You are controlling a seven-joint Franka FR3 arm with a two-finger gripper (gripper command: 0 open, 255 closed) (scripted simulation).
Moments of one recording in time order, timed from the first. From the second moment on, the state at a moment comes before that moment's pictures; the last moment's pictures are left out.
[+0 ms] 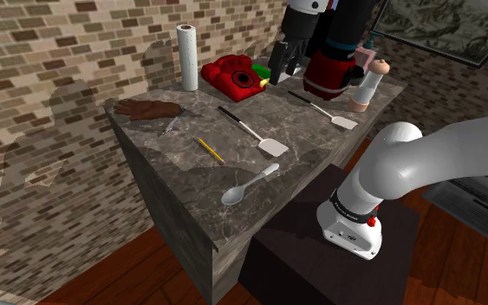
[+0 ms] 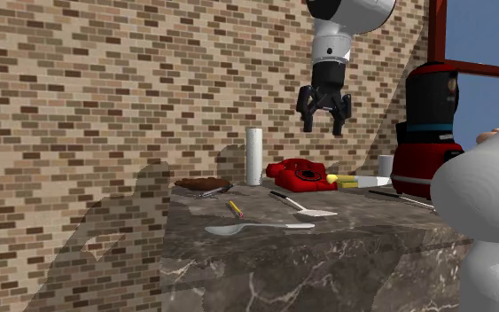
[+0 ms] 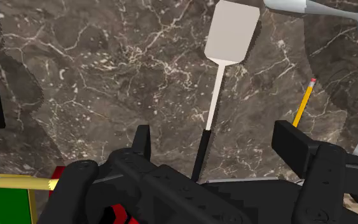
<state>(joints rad) -0.01 -0.75 0.03 -2.39 0.09 1.68 -0.03</state>
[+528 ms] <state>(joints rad) 0.04 -0.49 0.05 -2.24 0.08 1.77 -0.14</state>
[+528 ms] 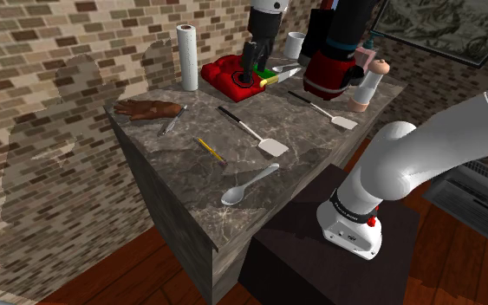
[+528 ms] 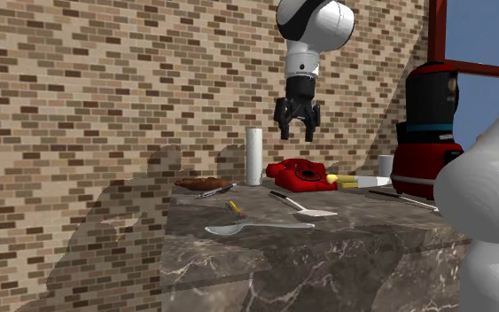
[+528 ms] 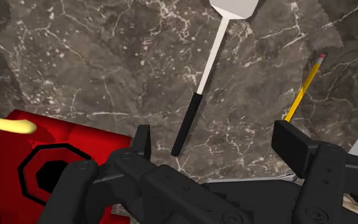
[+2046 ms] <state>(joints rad) 0.20 0.39 0.18 -1.41 -0.06 1.72 -0.41</state>
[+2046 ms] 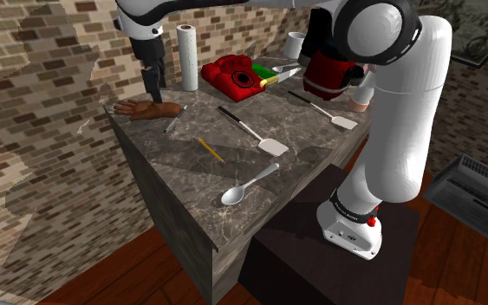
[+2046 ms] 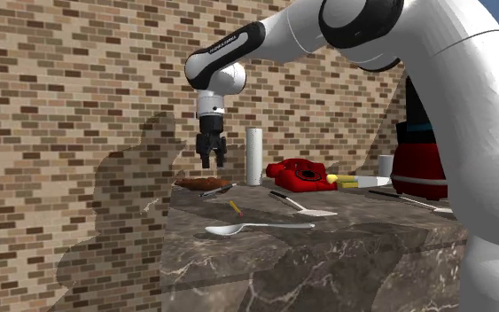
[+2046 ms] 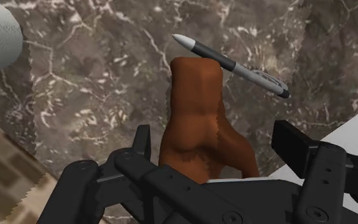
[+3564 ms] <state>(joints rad) 0.21 0.41 0.18 -1.42 -0.06 1.75 -0.41</state>
